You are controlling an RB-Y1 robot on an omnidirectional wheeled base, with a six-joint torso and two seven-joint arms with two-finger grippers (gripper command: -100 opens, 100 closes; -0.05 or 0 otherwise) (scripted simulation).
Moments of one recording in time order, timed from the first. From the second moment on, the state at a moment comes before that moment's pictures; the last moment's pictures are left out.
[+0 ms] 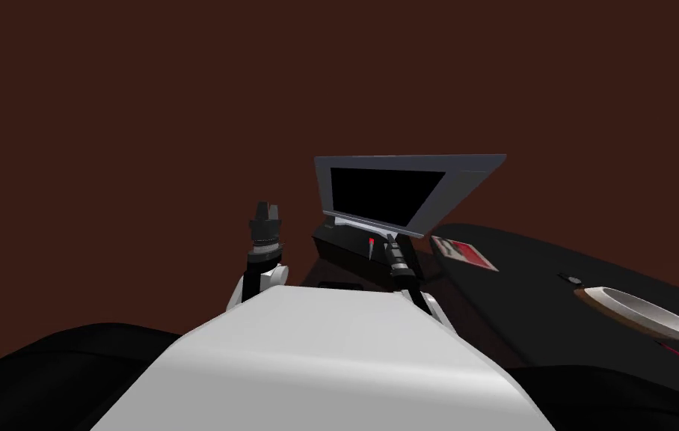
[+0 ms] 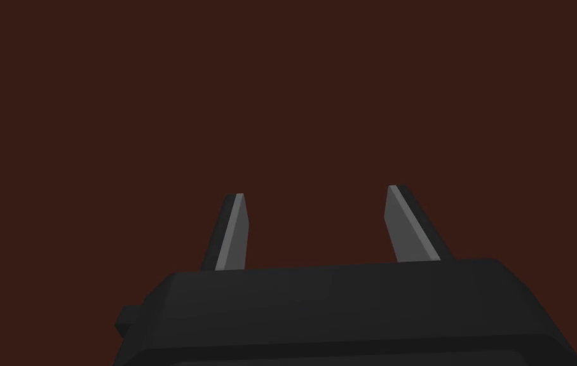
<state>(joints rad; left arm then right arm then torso) 0.49 0.04 0.03 -2.37 -0.07 -0.53 -0.15 0.60 -0.20 0.04 -2.07 0.15 -0.14 -0.15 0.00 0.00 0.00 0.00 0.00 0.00</state>
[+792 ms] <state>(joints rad) 0.49 0.04 0.03 -2.37 -0.07 -0.53 -0.15 0.65 -0.22 0.09 -1.95 0.23 0.07 -0.15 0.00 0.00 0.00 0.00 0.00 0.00</state>
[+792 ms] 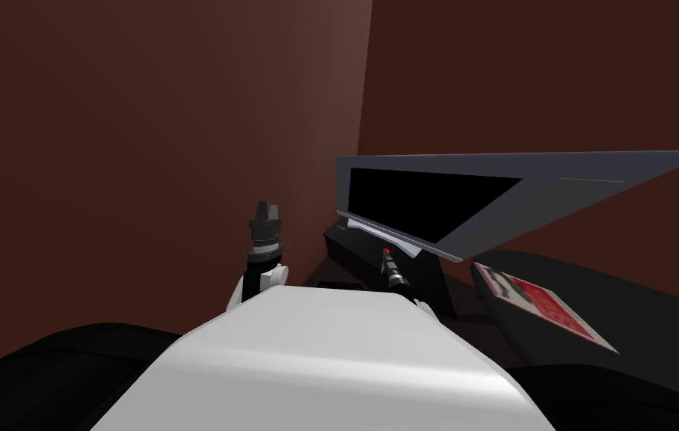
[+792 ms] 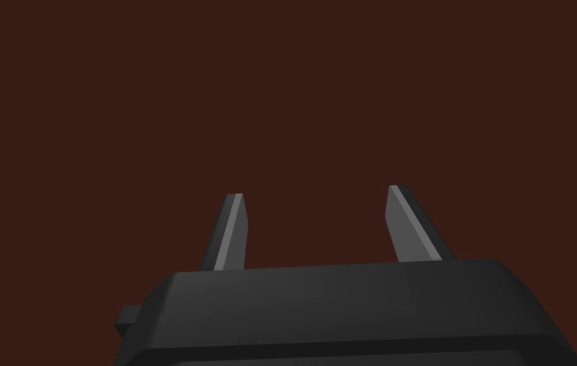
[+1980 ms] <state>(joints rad) 0.49 0.04 0.03 -2.37 -0.07 -0.53 -0.15 0.75 -0.24 0.18 -1.79 0.37 0.42 -0.14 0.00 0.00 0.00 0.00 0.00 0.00</state>
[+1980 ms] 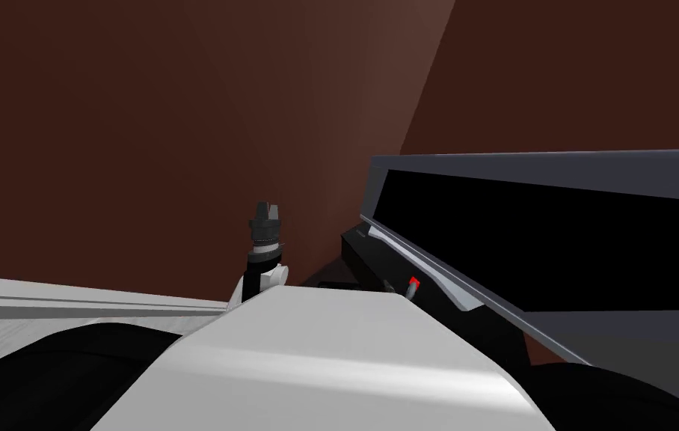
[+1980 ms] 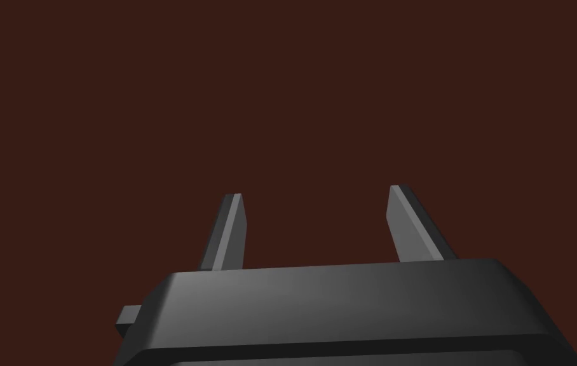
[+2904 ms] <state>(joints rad) 0.49 0.04 0.03 -2.37 -0.07 -0.53 -0.15 0.82 -0.24 0.24 -1.63 0.47 0.67 -0.13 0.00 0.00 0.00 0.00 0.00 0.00</state>
